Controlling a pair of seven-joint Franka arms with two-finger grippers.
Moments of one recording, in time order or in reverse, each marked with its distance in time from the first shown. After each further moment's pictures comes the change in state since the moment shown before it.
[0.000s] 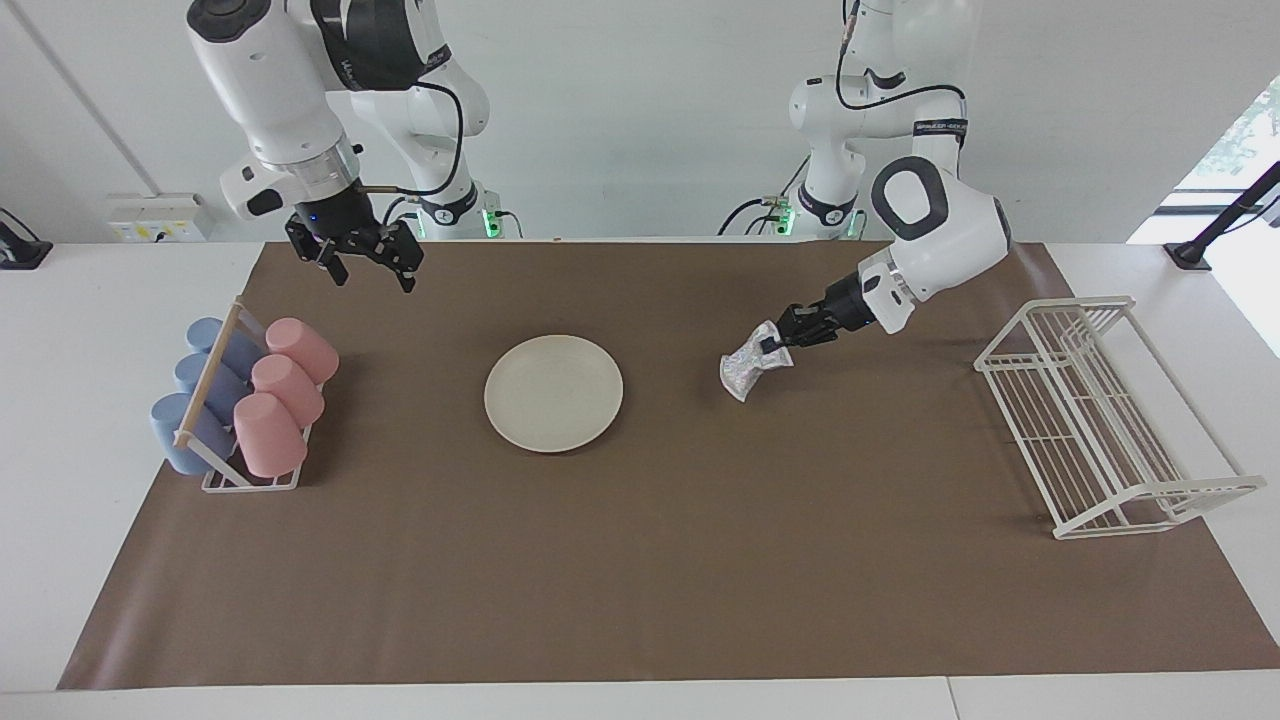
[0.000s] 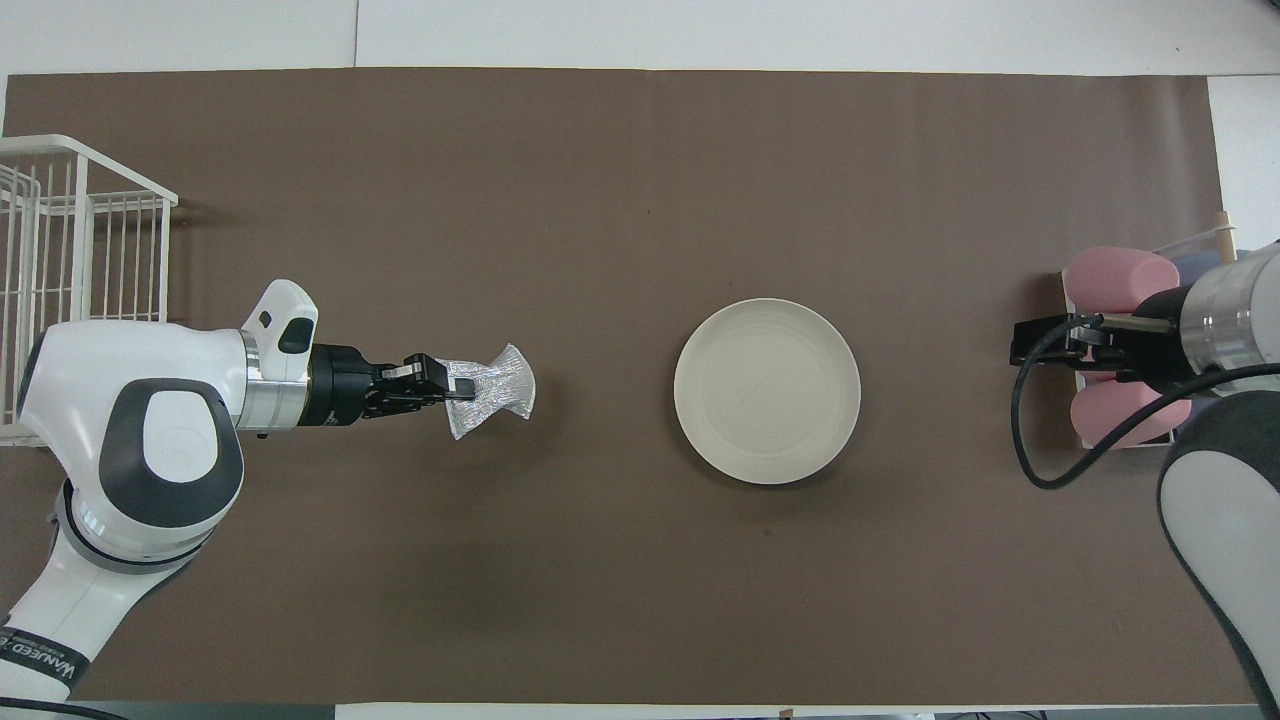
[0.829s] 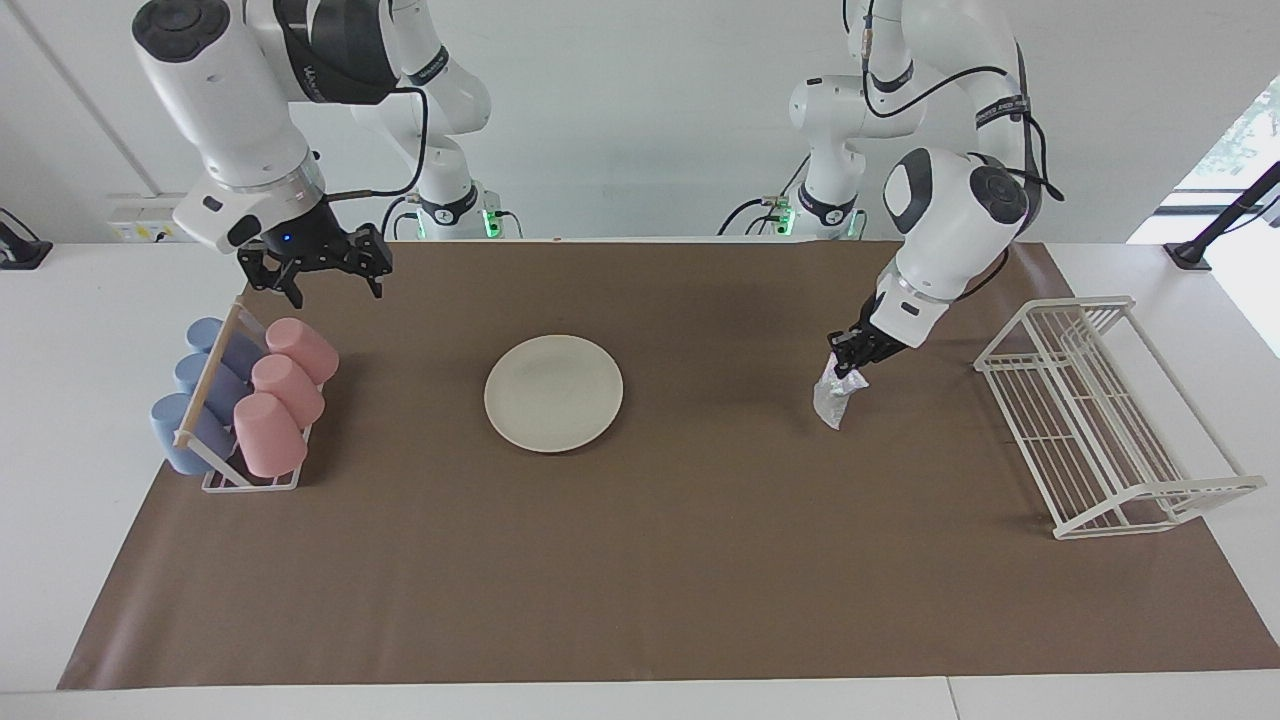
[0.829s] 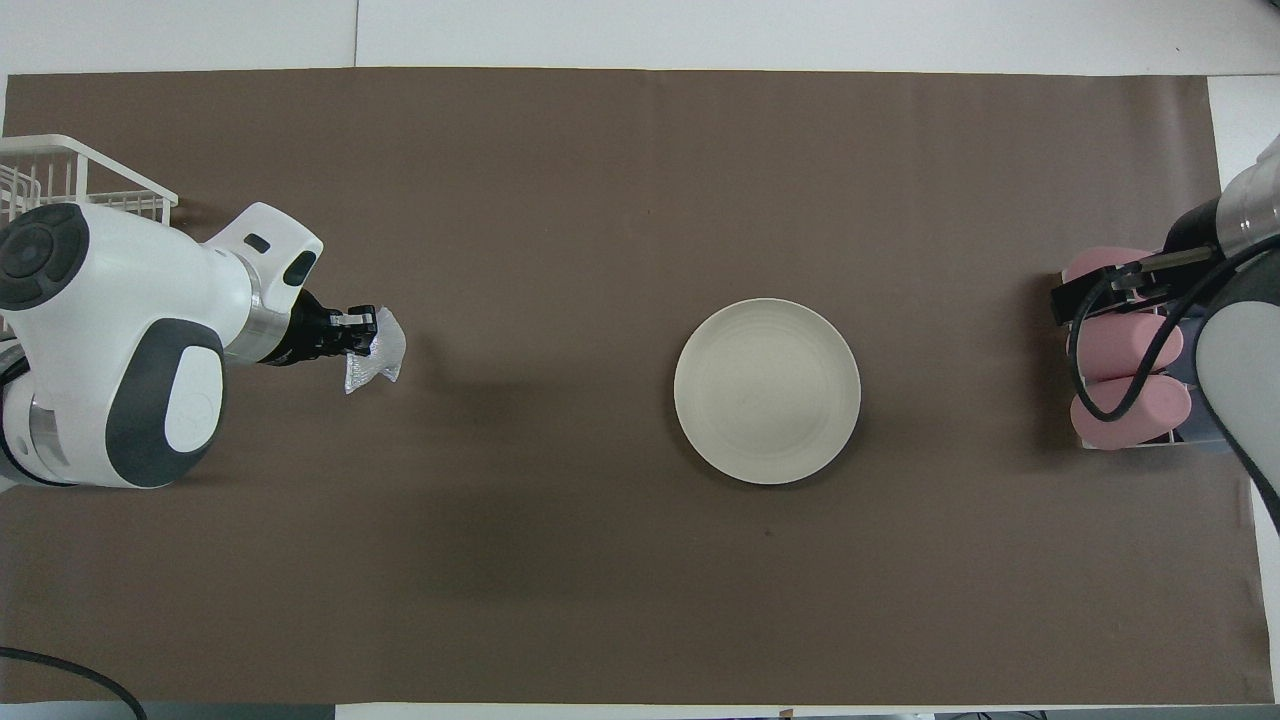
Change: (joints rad) left arm 0.001 0.073 -0.001 0.235 0.793 -0.081 -0.429; right arm 0.180 0.238 -0.183 0.325 -0.122 -0.169 -0.276
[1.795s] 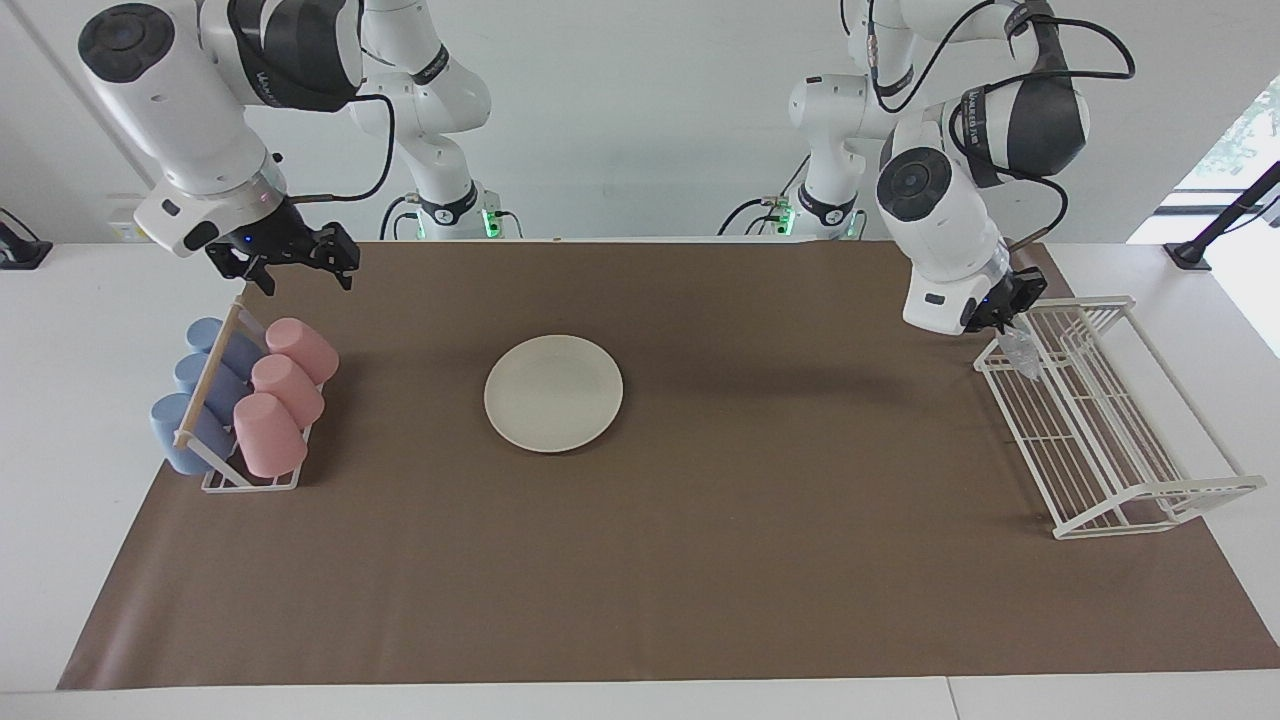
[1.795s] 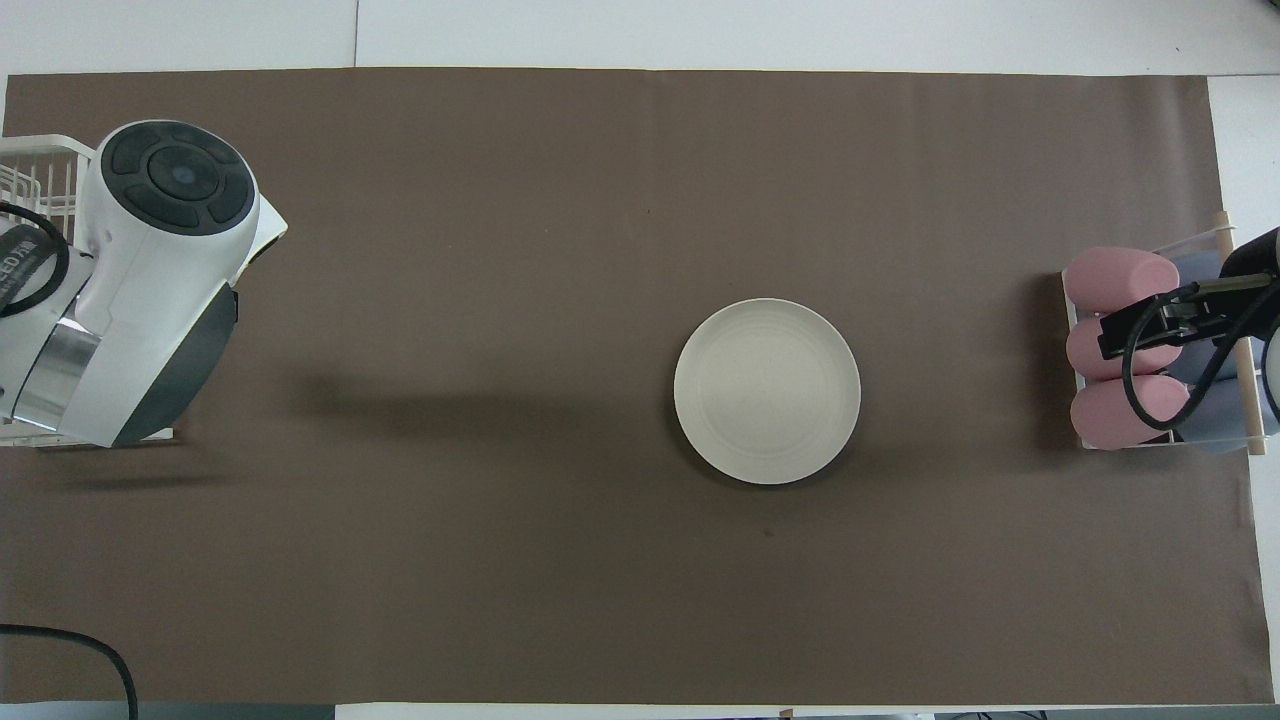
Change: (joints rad) left arm -0.057 0.063 -0.013 0.278 0.901 -0.528 -0.113; right arm 0.097 -0.061 -0.167 -0.078 -0.002 -0.066 0.016
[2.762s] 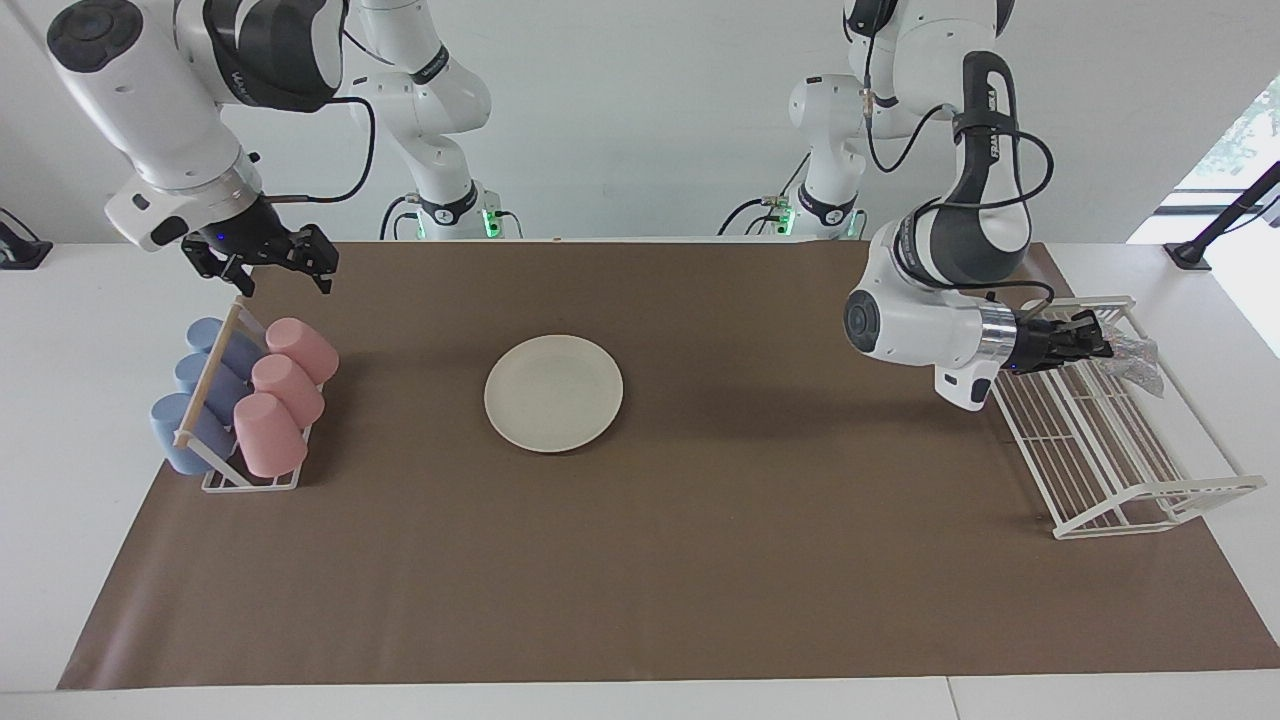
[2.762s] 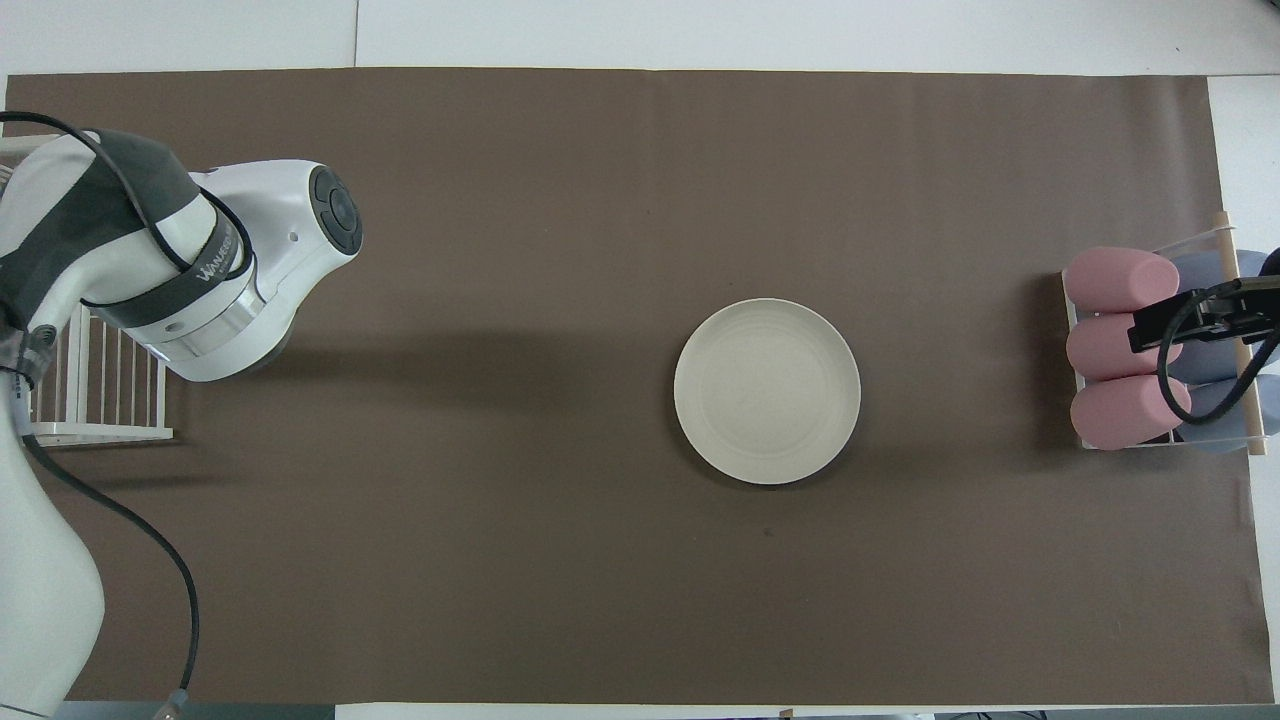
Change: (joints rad) left arm 0.007 0.241 0.012 0.002 0.500 -0.079 -0.024; right arm -0.041 -0.013 -0.008 -0.011 -0.001 0.046 0.000
